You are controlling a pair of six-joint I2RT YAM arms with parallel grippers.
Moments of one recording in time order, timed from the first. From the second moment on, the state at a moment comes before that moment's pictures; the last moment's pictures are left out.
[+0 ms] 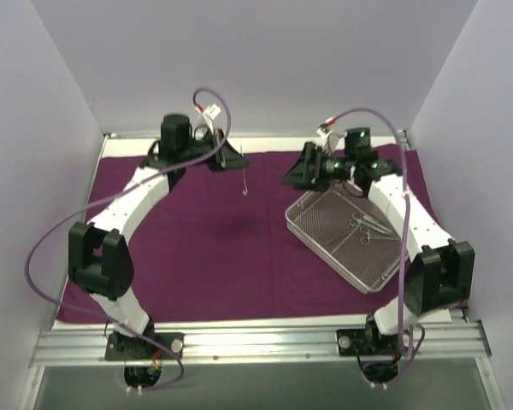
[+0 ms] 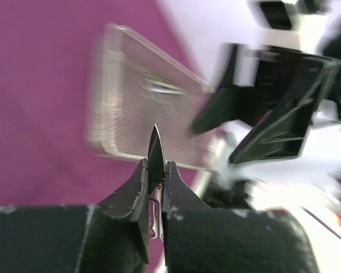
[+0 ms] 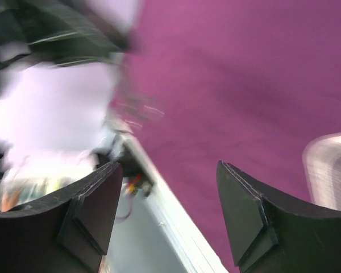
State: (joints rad) left arm -0.33 1.71 1.42 0.00 0.87 -0.74; right arm 0.27 1.53 1.29 -0.37 -0.86 0.55
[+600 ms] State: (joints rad) left arm -0.39 2.31 2.24 -1.02 0.08 -0.31; right arm 0.17 1.44 1.46 -1.06 -0.05 0.40
